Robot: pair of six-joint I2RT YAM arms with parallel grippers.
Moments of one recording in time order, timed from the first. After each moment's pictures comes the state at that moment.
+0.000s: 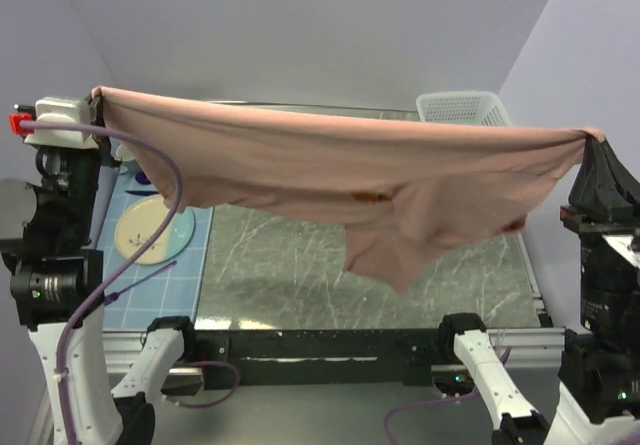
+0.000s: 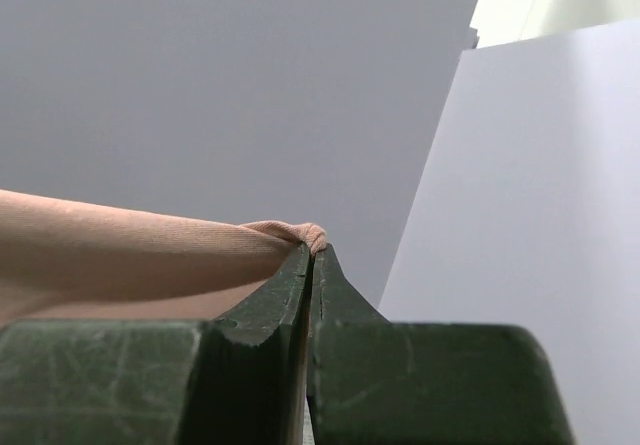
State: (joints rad) left arm 0.07 0.83 1.55 -0.36 0.10 0.20; right arm 0.05 0.62 1.63 -0.38 -0.02 -0.31
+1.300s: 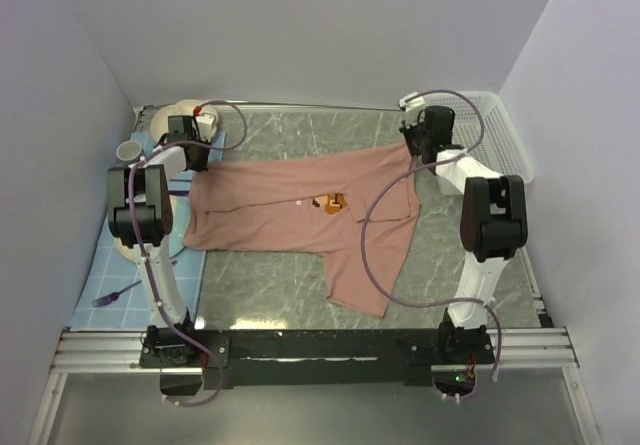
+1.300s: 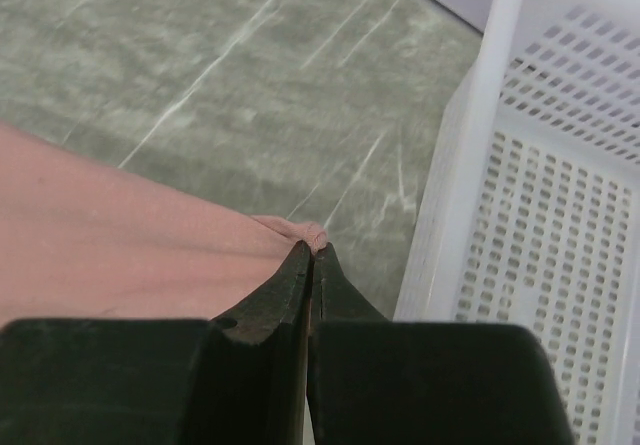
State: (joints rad) left arm 0.07 2.13 1.49 -0.18 0.08 0.27; right arm 0.06 1.94 1.35 0.07 -0.11 -0.40
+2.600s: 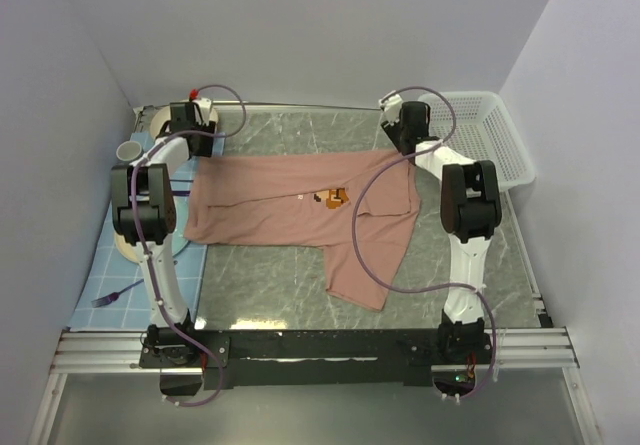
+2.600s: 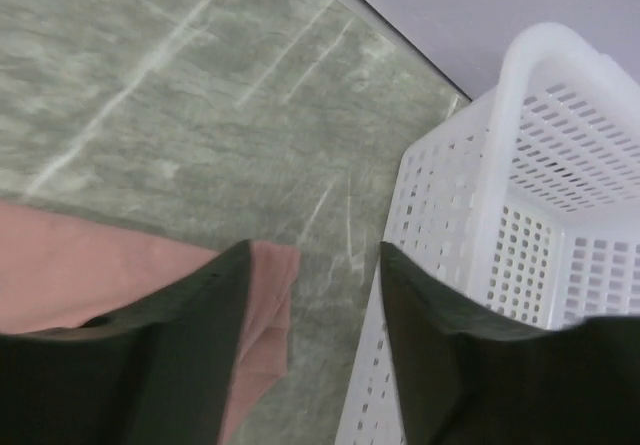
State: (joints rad) left arm 0.04 2.15 1.63 -0.17 -0.07 0.22; right arm 0.13 2.20 1.60 0.06 0.15 -0.58
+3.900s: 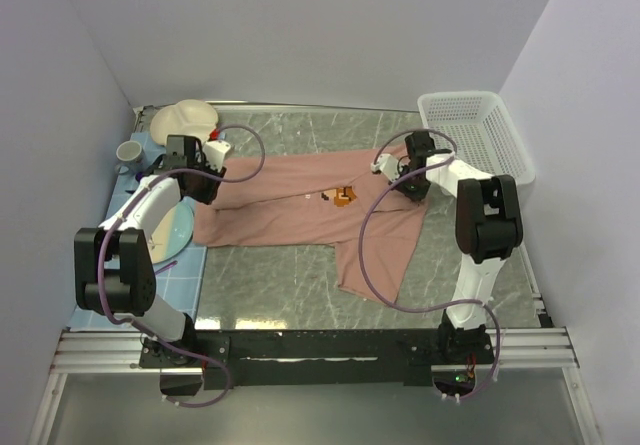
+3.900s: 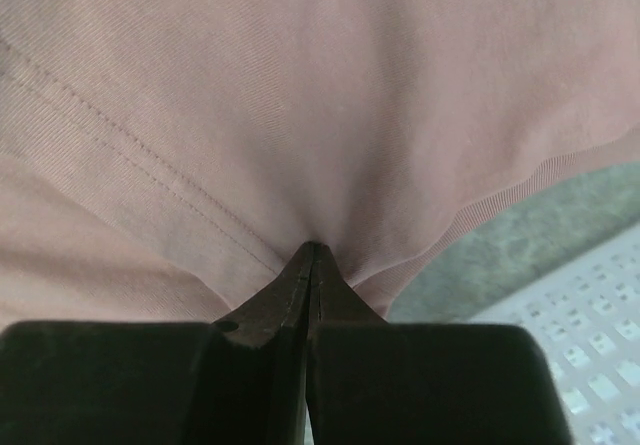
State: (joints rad) left arm -0.04 1.55 1.09 -0.45 0.16 0.41; right arm 0.13 1.95 1.32 -0.59 -0.06 -0.98
